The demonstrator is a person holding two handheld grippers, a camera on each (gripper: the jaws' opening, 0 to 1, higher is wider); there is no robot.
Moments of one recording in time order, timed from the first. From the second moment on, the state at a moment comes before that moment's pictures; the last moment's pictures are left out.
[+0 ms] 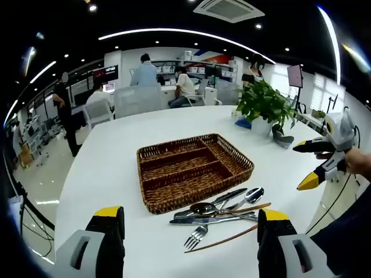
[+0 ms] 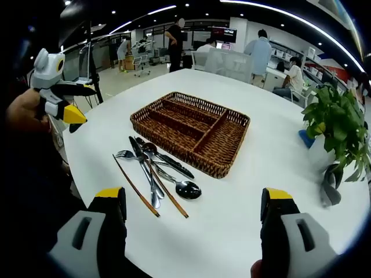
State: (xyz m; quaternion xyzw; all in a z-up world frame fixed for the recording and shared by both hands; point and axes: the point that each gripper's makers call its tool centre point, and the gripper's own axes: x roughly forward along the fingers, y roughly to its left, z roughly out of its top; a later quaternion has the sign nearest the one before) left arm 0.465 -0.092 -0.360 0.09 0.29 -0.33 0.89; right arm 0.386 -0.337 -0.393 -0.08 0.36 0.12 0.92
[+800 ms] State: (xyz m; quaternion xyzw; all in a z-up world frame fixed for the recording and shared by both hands) left arm 0.450 -0.059 -0.366 0.08 0.28 -0.31 0.91; right arm 0.403 -0.297 -0.393 -0.12 0.36 0.17 0.91
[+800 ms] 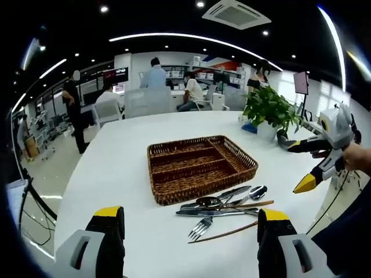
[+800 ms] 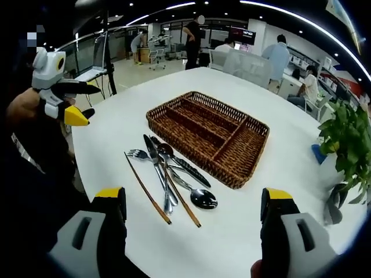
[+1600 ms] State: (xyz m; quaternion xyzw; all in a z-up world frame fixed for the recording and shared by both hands) left arm 0.457 -0.038 -0.375 0.09 0.29 -0.33 0.89; right arm 0.411 -0.278 -0.398 -0.15 0.40 0.17 0.89
